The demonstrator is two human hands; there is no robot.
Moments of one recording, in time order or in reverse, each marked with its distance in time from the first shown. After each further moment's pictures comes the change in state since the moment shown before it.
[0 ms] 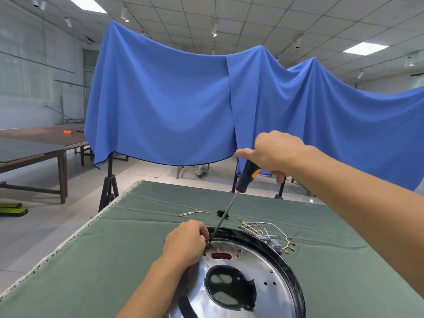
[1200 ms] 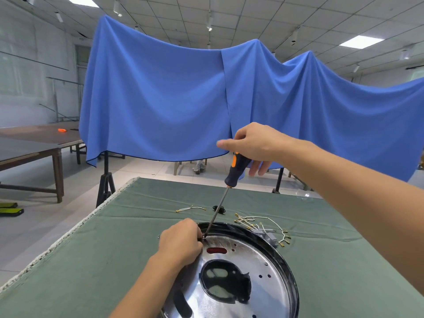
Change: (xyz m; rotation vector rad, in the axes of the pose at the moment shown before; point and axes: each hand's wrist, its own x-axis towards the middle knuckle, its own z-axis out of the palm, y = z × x) left_hand -0.001 -0.002 0.007 0.242 0.010 0.048; right_hand 0.005 -0.002 0.003 0.556 -0.144 -0.118
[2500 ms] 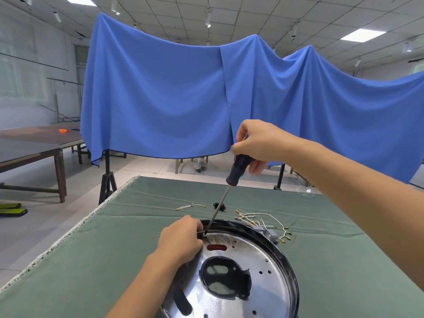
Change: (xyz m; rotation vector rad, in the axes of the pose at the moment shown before) left_hand 0.000 -0.002 -0.001 -0.030 -0.024 0.057; right_hand -0.008 0.005 0.001 0.013 0.049 -0.018
